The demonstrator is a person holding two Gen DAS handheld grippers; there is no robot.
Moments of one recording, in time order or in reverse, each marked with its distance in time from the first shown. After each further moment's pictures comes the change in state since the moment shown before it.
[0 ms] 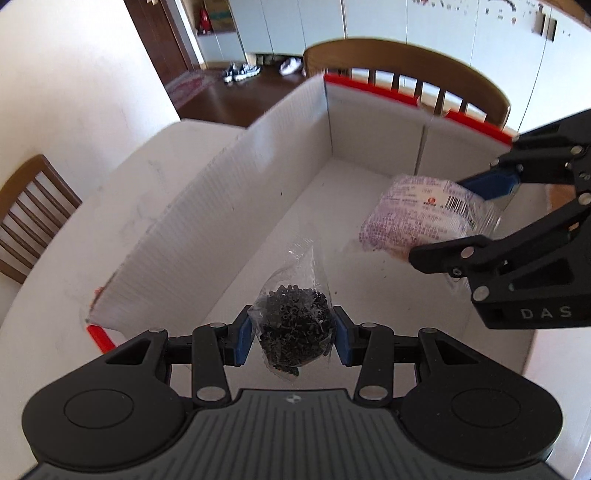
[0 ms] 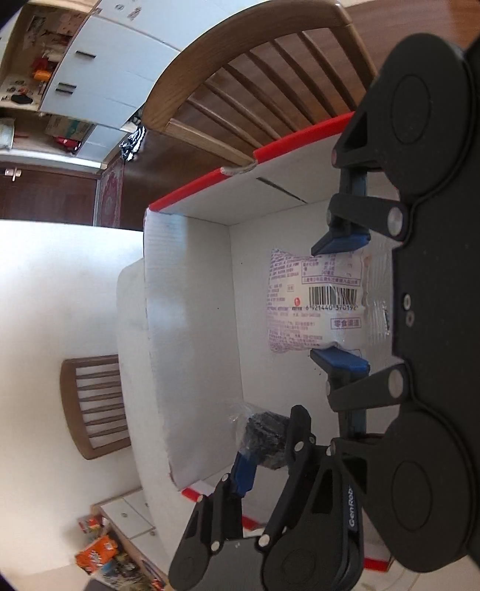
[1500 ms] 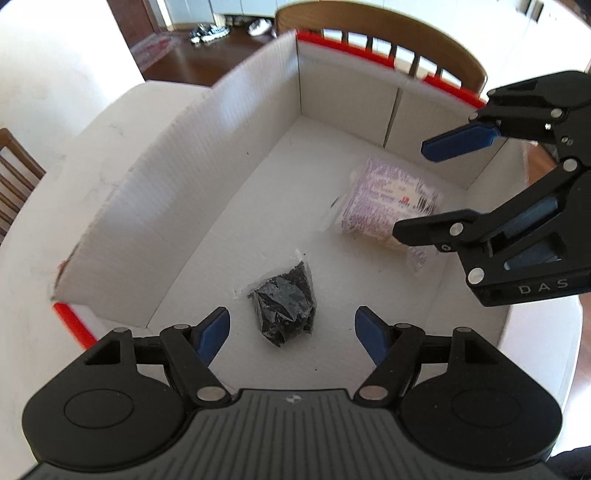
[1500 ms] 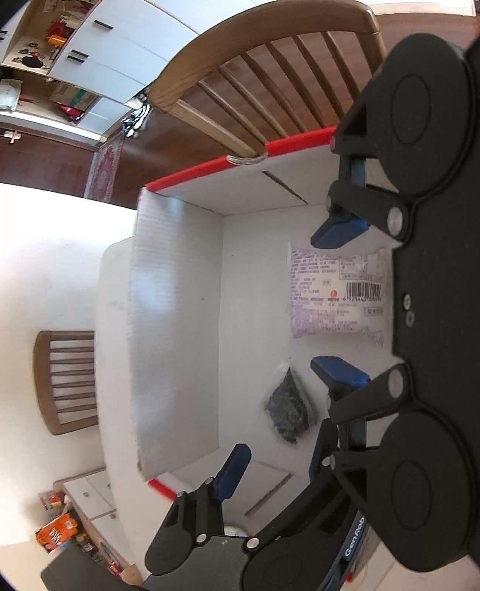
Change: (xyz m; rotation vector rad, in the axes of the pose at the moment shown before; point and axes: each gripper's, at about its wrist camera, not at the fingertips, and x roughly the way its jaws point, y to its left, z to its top) left arm -0.021 0.017 -0.018 -0.001 0.115 -0.124; right arm 0.003 0.006 0.003 -0.106 0.068 0.025
